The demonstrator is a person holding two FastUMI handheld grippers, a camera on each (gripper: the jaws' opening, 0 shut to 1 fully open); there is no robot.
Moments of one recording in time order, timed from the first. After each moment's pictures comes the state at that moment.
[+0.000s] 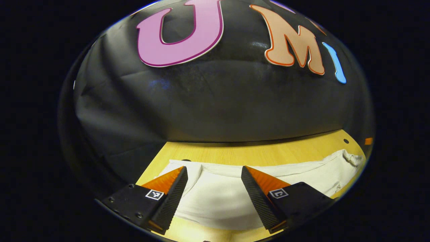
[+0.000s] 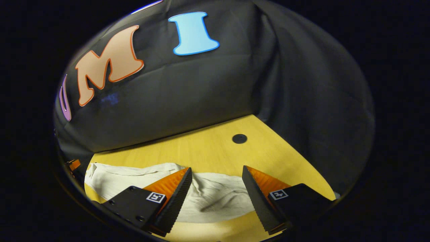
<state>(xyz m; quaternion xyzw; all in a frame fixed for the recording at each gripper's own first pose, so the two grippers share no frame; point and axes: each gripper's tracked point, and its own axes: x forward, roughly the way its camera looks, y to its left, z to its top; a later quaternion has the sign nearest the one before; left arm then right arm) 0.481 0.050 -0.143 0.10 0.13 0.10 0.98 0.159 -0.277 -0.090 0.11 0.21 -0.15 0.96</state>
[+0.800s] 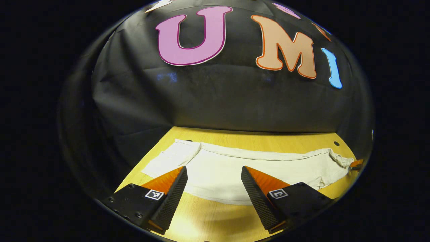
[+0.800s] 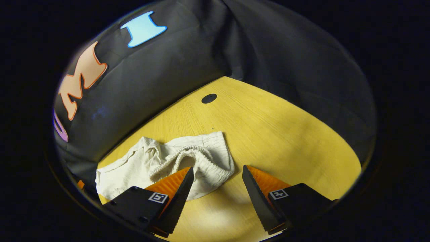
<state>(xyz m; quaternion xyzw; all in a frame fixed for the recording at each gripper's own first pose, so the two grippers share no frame) 0.490 0.042 -0.139 0.06 0.14 0.12 0.98 0.120 -0.299 -0.197 0.26 0.27 -0.16 0.91</state>
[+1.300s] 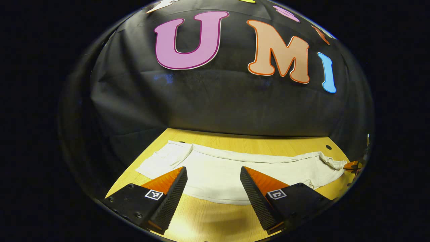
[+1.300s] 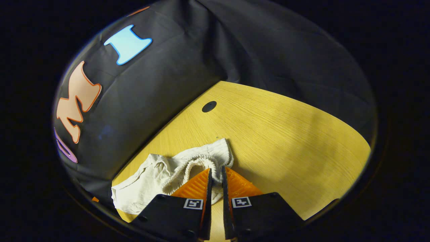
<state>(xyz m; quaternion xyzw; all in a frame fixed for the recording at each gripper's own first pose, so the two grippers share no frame) 0.498 0.028 -0.140 0.06 0.13 0.08 0.99 0.127 -0.304 -0.179 0.30 0.23 -0.17 0.91</state>
